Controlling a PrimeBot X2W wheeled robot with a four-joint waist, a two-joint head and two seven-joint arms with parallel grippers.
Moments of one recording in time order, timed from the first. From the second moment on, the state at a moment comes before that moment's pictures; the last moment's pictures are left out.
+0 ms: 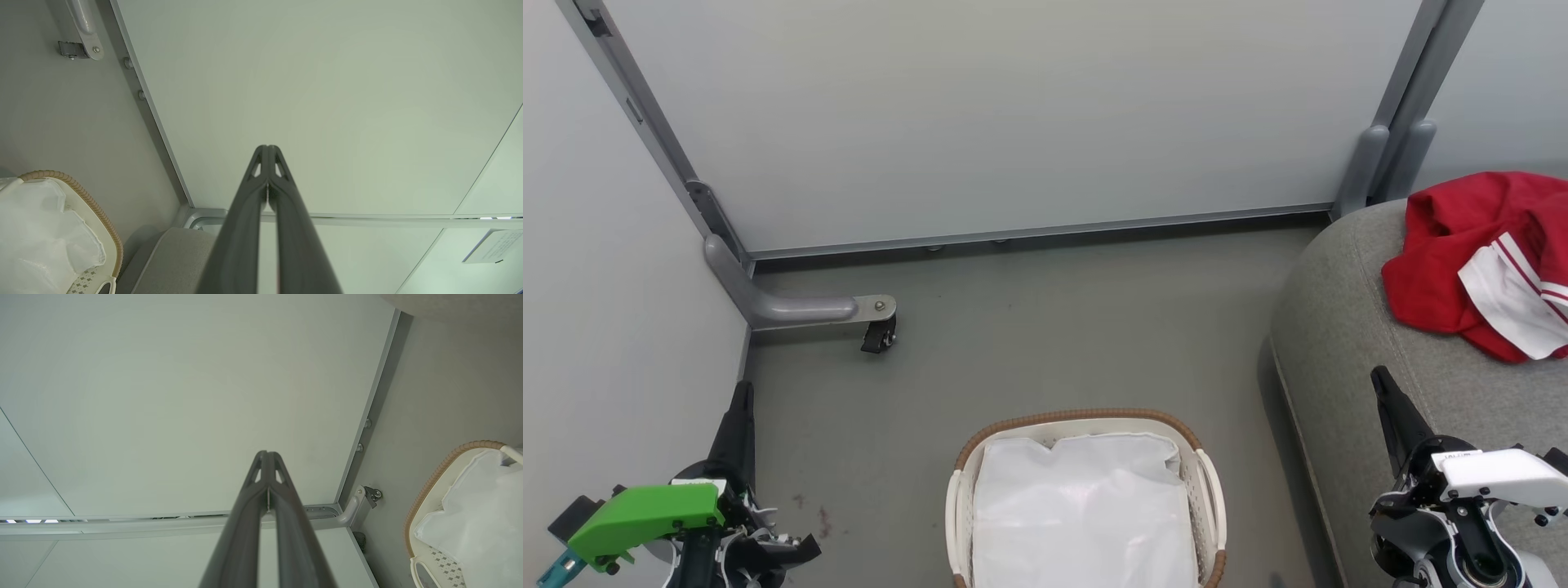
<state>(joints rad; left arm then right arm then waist) -0.10 0.05 0.11 0.24 -1.61 -0.13 0.11 -0.10 -0.05 -0.11 0.25 1.61 0.13 0.11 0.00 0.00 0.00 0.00</state>
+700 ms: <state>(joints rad) -0.10 0.05 0.11 0.24 -1.61 -0.13 0.11 -0.10 -0.05 -0.11 0.25 1.61 0.13 0.11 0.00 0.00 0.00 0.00</state>
